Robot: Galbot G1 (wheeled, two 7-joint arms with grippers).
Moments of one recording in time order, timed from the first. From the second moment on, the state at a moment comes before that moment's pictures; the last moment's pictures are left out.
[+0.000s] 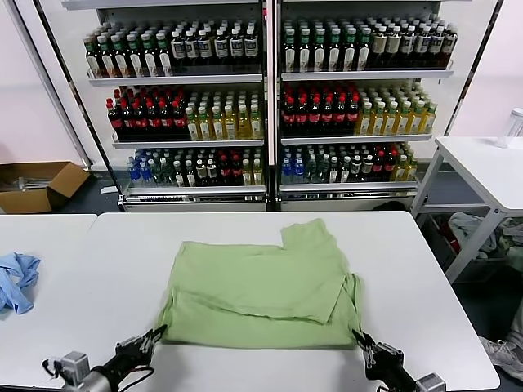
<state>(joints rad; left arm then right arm) 1.73 -1.09 -0.77 -2.05 -0.62 0.45 0.26 -1.83 1.10 0.61 2.18 0.29 -0.27 -0.15</state>
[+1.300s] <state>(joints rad) 1.36 -0.86 -0.67 -1.80 -0.66 0.42 0.35 -0.96 1.03 0.47 1.67 0.43 -0.48 -0.43</state>
